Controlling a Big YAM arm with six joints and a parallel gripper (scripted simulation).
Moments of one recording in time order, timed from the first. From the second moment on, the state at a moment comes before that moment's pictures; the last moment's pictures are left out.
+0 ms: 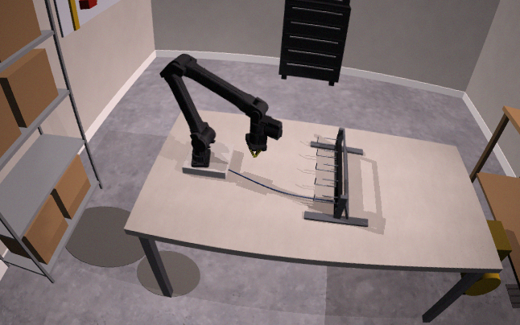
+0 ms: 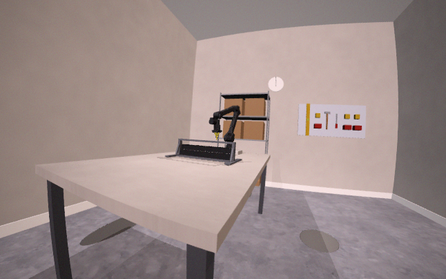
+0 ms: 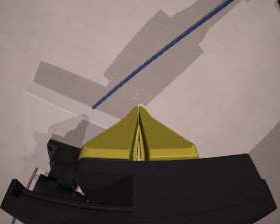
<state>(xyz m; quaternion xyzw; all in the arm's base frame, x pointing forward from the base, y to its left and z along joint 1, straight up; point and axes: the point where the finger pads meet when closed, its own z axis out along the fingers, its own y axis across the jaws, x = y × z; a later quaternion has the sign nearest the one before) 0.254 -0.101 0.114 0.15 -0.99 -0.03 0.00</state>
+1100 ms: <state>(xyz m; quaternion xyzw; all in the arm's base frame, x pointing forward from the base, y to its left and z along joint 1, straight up) 0.245 -0.103 0.117 -0.27 -0.96 0.00 0.00</state>
